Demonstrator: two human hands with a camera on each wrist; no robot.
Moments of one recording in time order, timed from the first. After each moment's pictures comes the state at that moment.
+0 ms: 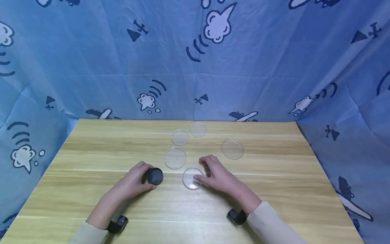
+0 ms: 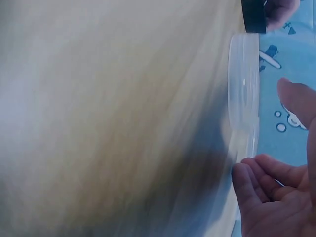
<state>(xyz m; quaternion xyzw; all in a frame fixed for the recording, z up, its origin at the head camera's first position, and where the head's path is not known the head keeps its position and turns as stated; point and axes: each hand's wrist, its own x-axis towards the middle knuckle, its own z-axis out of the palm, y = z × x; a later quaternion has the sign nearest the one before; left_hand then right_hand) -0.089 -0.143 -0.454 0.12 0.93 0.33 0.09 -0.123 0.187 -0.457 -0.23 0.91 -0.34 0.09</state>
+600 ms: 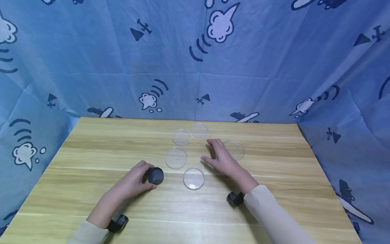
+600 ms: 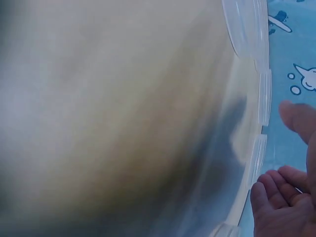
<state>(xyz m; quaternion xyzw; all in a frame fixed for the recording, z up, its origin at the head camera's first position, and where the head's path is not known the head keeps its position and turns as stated) -0.088 -0.142 -0.451 0.12 0.93 0.33 0.09 -0.176 0.196 -0.457 -0.19 0.92 -0.34 0.05</state>
